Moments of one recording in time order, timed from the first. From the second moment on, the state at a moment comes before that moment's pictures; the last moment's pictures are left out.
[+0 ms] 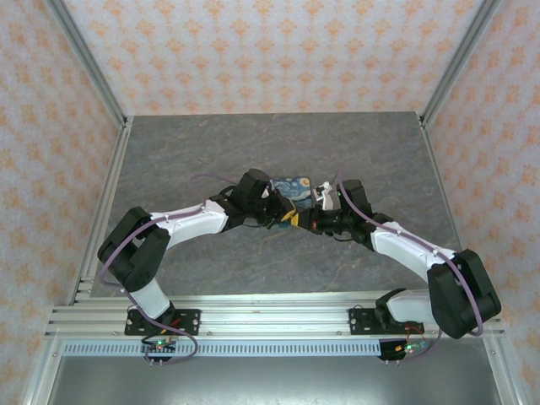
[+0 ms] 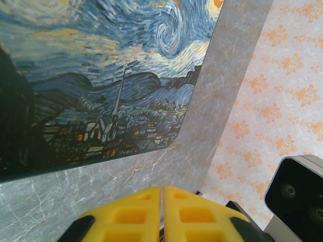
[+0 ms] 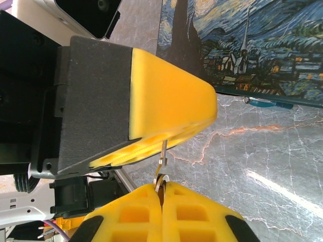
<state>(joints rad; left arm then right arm) -0.66 1.68 0.99 0.00 0.39 -1.38 0.44 1.27 0.61 -0.02 -0.75 0.77</state>
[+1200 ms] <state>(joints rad) -0.70 1.66 1.22 -0.41 0.15 -1.31 0.39 0.93 0.33 0.31 -0.40 1.12</state>
